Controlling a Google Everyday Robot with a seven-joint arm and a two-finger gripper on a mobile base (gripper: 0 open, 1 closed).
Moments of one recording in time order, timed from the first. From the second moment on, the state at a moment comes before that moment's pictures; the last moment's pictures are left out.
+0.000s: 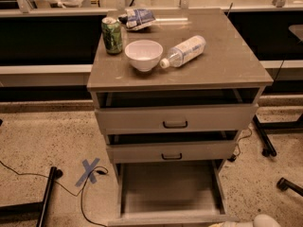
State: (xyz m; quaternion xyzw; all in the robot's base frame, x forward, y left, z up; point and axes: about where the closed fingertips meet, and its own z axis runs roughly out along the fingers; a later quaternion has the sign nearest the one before) arm 0.345 -0.248 0.203 -0.59 0.68 0.27 0.33
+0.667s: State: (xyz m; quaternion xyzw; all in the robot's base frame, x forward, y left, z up) arm 0.335 -0.241 0.186 -0.58 0.69 0.26 0.34
